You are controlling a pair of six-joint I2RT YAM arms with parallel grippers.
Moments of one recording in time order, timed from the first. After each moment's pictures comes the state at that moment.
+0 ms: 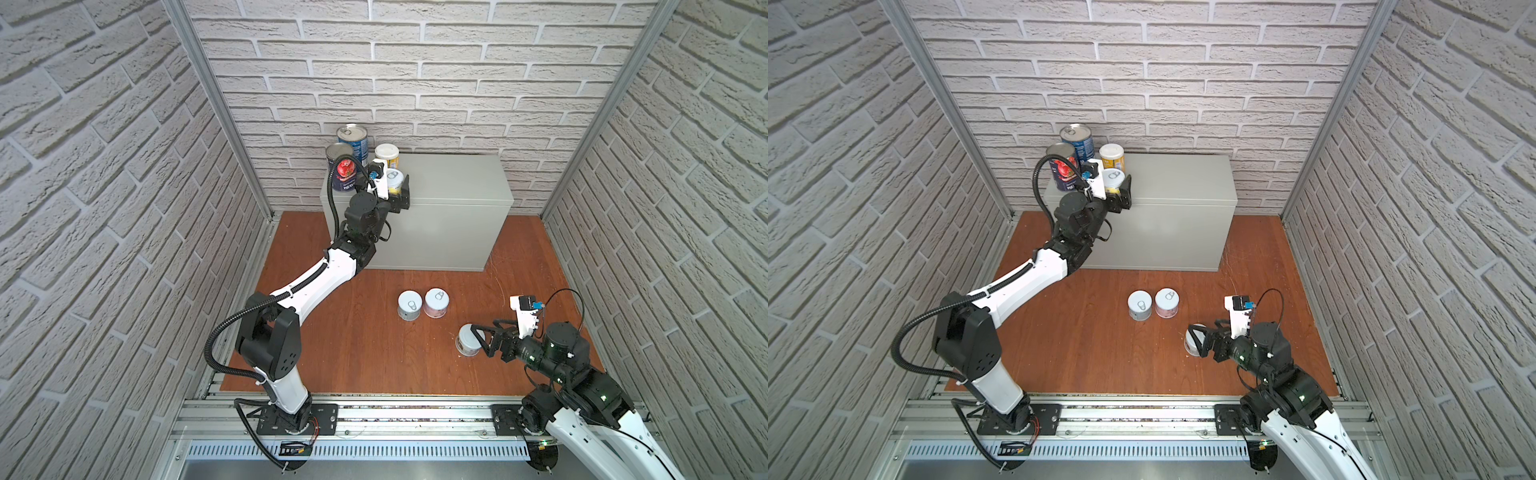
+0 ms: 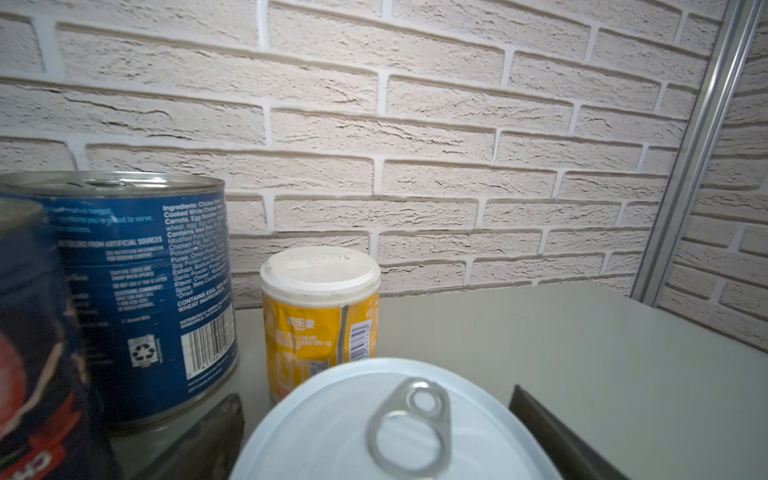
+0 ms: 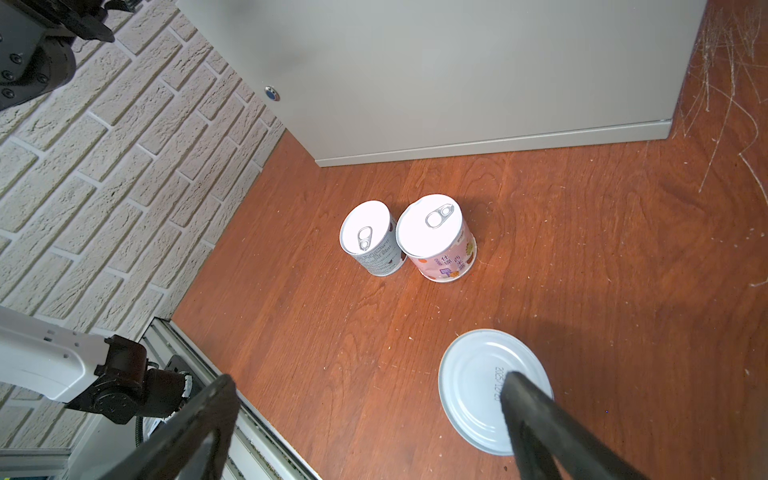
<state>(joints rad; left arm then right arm) -0.55 1.70 1.44 0.46 -0.24 0.00 0.47 0.31 0.52 -0.65 -0.16 0.53</state>
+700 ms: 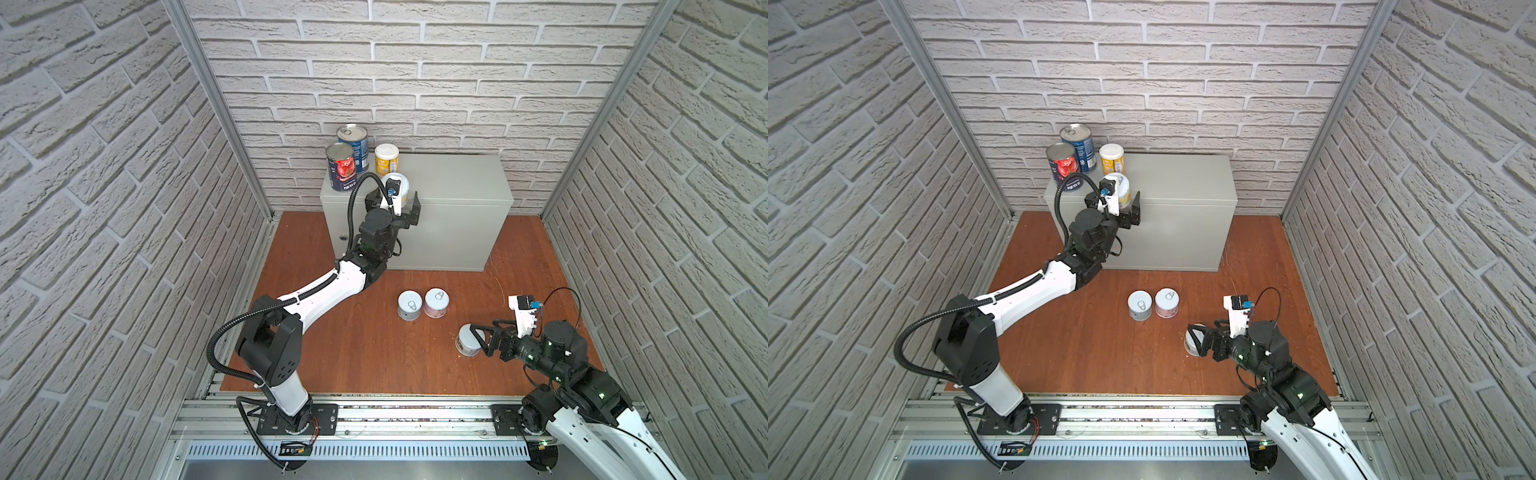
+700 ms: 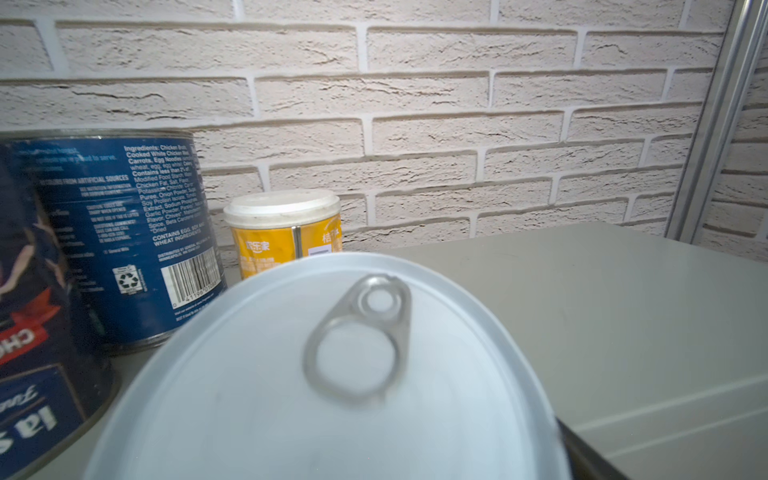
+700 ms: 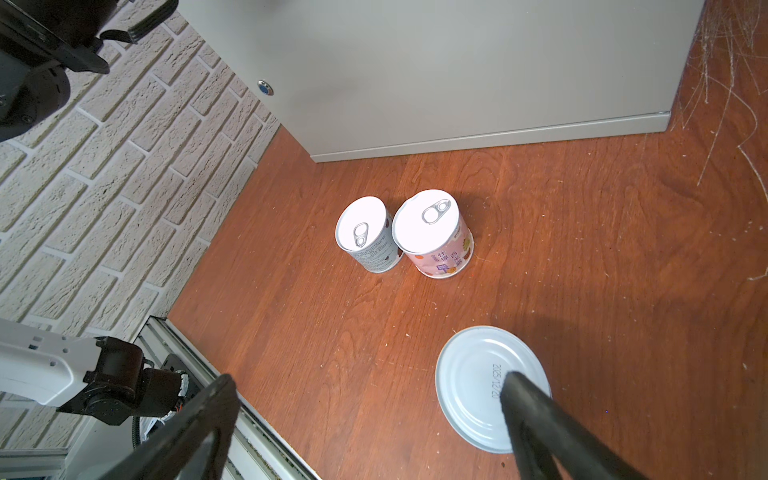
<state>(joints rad) -0.65 1.68 1.33 0.50 -0.42 0.10 0.47 0.32 0.52 -0.65 -0.16 0.53</state>
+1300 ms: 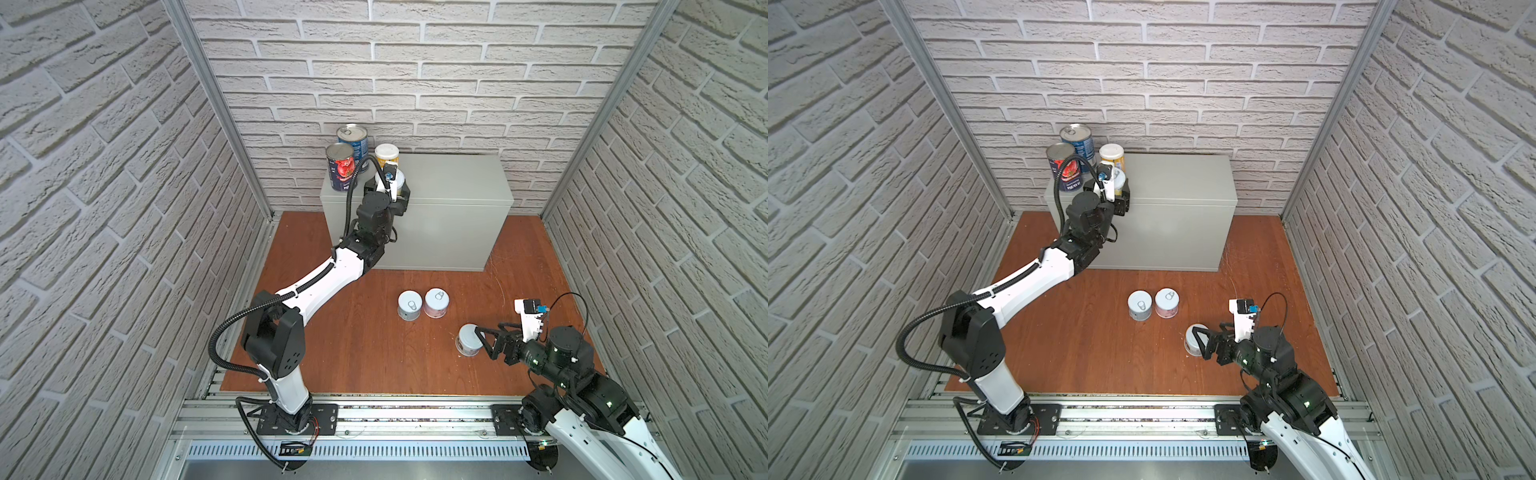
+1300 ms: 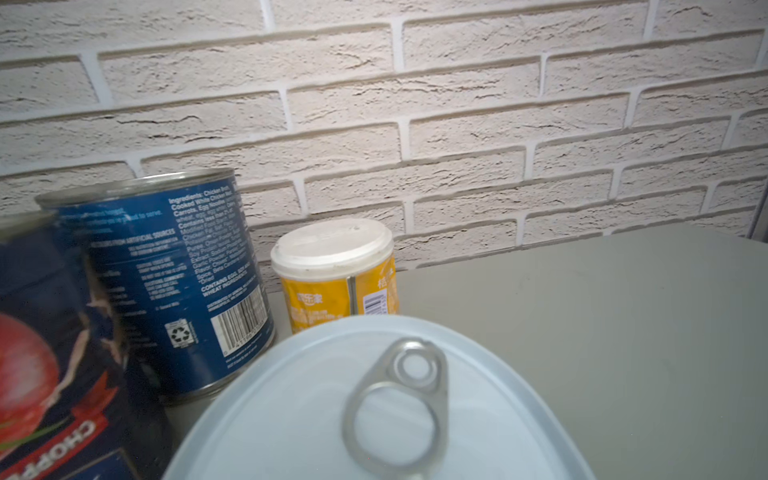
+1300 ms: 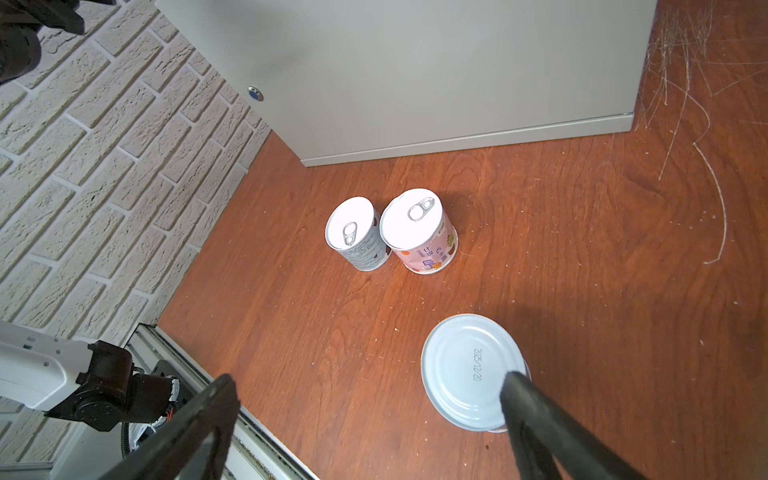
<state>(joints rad) -0.61 1.74 1.53 0.31 -0.43 0.15 0.47 0.25 0.53 -0.72 -0.12 0.54</state>
